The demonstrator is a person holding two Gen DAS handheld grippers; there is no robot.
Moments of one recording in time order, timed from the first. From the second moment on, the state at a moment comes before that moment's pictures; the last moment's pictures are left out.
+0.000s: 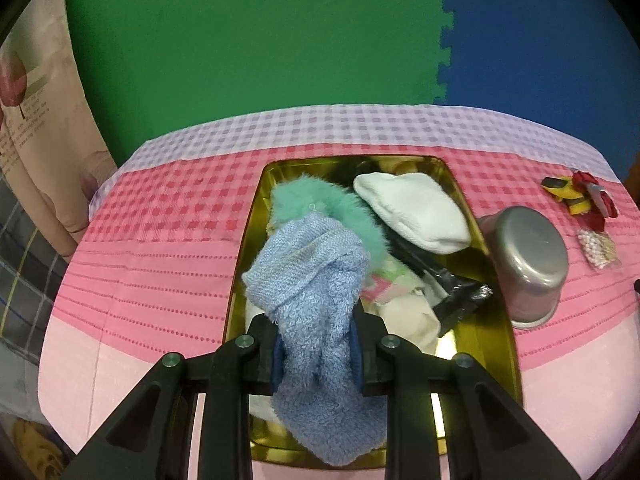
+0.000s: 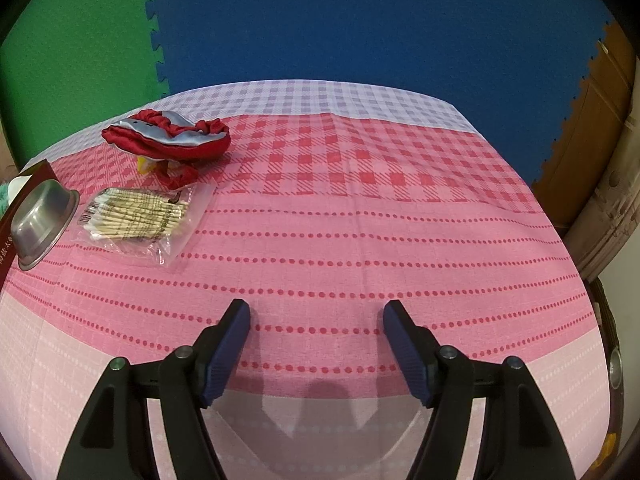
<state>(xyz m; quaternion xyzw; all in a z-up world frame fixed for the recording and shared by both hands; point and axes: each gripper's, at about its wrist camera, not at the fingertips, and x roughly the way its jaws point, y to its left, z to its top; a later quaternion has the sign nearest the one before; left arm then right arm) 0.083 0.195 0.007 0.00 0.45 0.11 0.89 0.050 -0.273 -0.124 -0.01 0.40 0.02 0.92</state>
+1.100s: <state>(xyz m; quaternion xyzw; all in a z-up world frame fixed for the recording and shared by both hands) 0.088 0.198 -0.004 0.03 0.46 0.13 0.88 0.050 -0.273 -0.124 -0.01 0.40 0.02 0.92</state>
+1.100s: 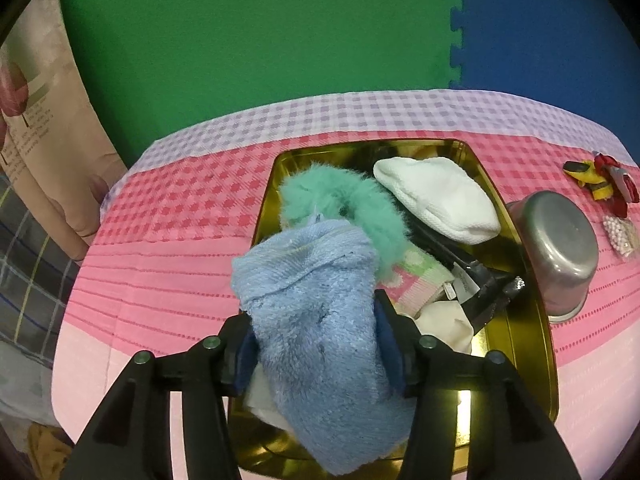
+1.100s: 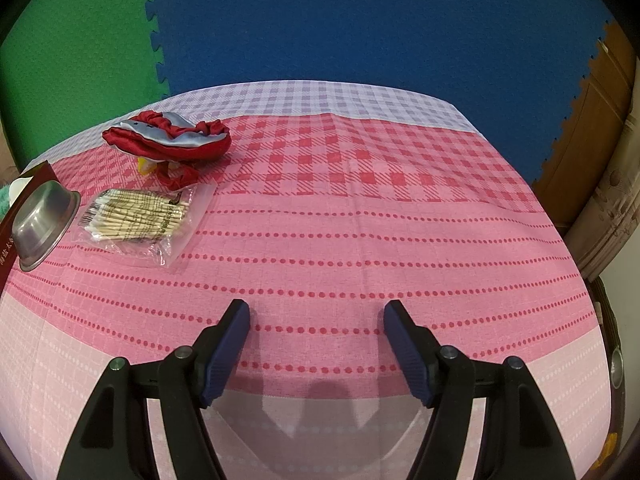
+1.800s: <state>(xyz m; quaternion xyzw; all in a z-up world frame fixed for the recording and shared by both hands) 0.066 0.189 0.019 0.05 0.43 0.14 0.89 0.050 -0.273 -0.123 -0.01 0.40 0.02 0.92</state>
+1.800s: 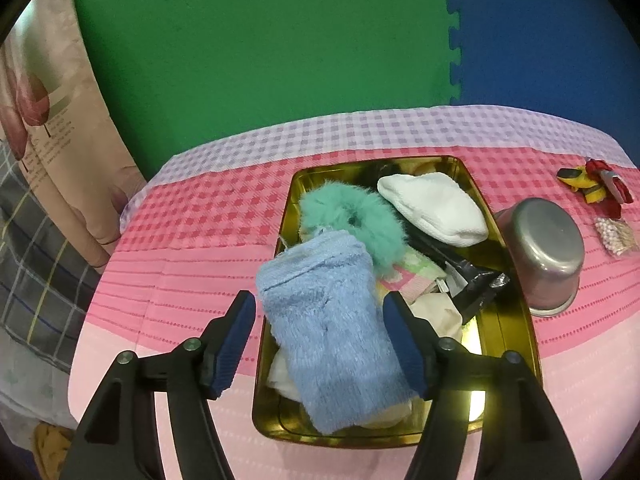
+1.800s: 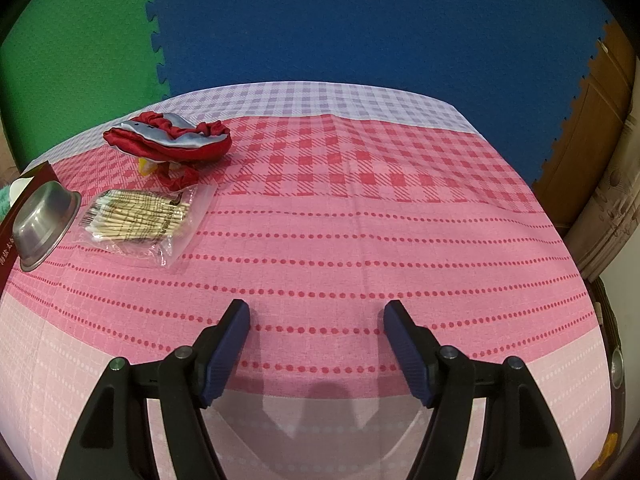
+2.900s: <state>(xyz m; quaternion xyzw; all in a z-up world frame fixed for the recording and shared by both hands) -0.026 0.132 0.002 -0.03 0.44 0.12 0.89 0.050 -0.271 -0.123 -0.01 0.40 0.02 0.92</state>
